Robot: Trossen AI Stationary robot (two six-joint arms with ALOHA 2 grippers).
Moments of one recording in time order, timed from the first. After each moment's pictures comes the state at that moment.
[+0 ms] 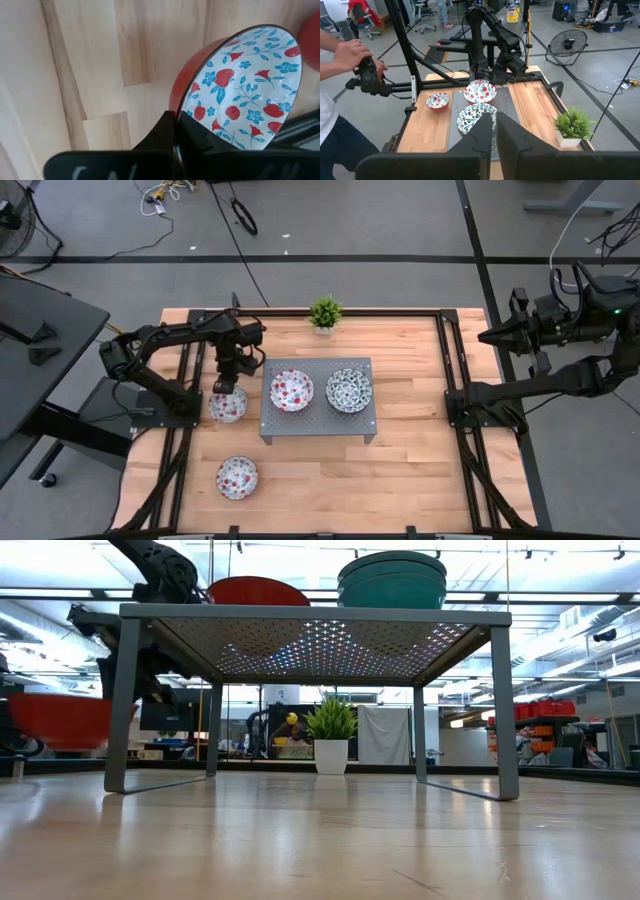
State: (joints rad) left arm 0.56 1.49 0.95 -1.27 0.26 0.65; right arm -0.10 0.80 1.77 -1.26 -0.10 0.04
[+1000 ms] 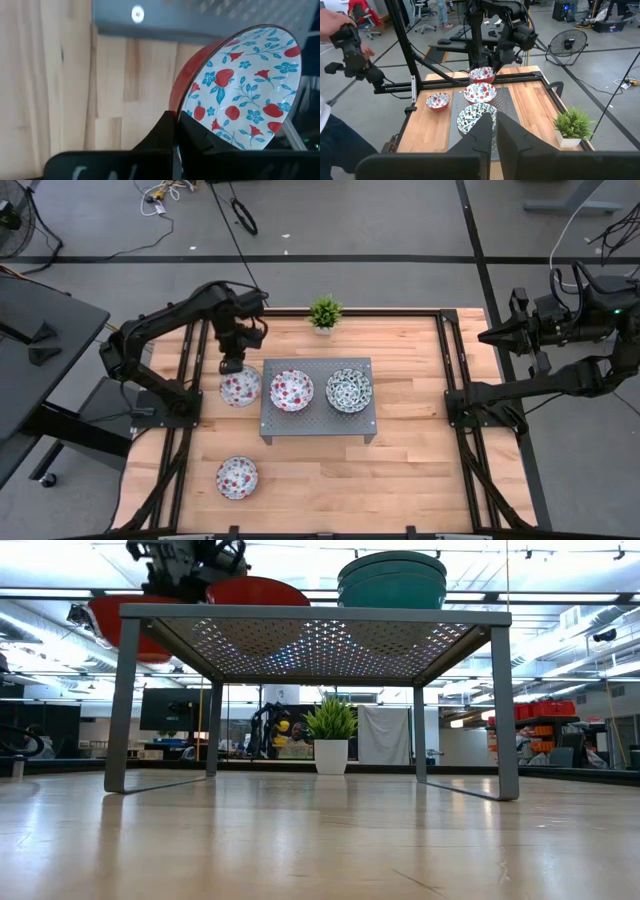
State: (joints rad) left arm 0.57 1.49 1.41 -1.57 0.34 0.48; right arm -0.10 0.80 1.77 -1.26 -0.10 0.04
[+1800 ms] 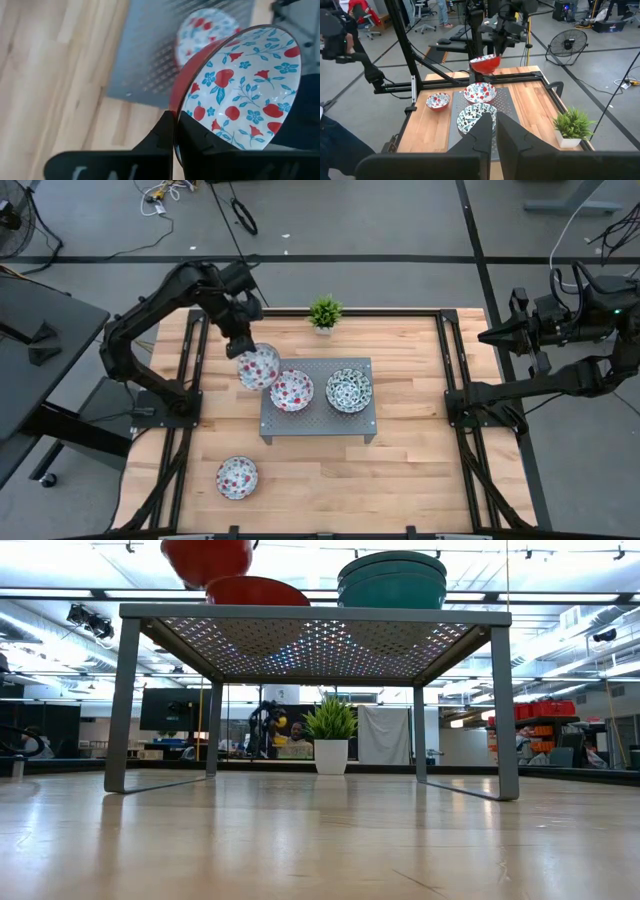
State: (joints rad) left arm 0.54 1.49 1.78 -1.57 0.43 0.18; right arm -0.10 0.80 1.77 -1.26 -0.10 0.04
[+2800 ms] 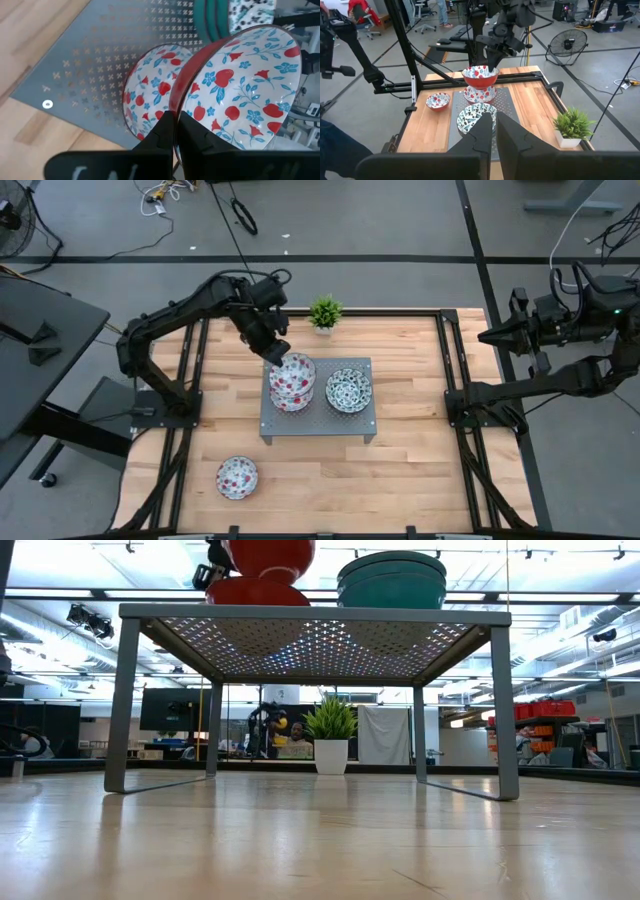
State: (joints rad) left arm 0.38 1.61 1.79 -1.38 0.51 -0.46; right arm -0.10 0.80 1.77 -1.26 -0.10 0.04
